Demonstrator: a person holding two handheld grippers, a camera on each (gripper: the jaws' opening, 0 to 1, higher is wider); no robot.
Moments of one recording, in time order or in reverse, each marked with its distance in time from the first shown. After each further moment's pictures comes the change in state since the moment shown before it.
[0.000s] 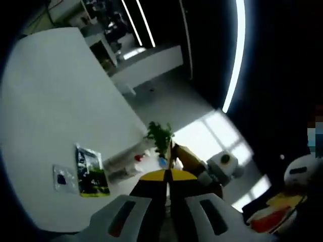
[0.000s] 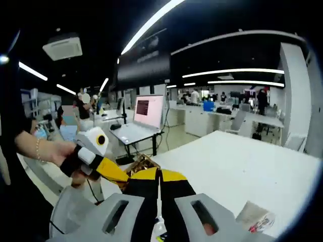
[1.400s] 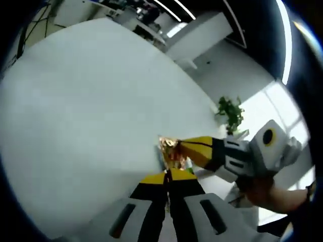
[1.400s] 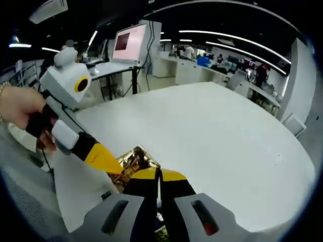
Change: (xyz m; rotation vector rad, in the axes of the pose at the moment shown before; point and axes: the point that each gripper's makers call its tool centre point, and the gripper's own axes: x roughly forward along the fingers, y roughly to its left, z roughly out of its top) left arm 0.034 0.208 -0.003 0.080 0.225 0.551; right arm 0.118 -0.046 -0.194 0.062 0.434 -0.037
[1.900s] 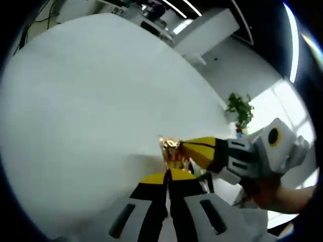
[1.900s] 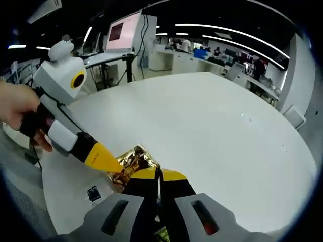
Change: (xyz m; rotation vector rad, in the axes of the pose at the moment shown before) left arm 0.029 0.035 -0.010 -0.005 0.037 0.070; right arm 0.024 -0.002 -0.029 0.040 0.054 -0.001
